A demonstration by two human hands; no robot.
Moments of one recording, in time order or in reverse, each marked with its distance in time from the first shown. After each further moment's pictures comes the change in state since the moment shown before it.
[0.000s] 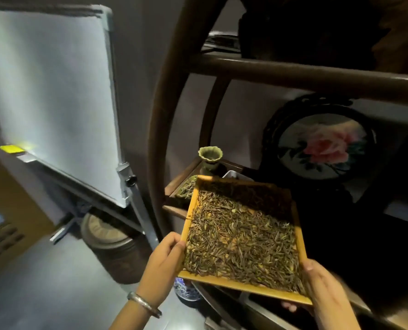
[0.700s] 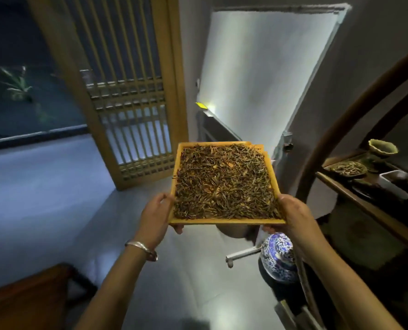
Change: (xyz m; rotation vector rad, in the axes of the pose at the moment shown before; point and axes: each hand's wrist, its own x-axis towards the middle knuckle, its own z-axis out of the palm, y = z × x) left_hand -0.296 -0.030 -0.218 0.003 0.779 -0.093; right_hand -0.153 -0.043 0.239 -0.053 -0.776 -0.187
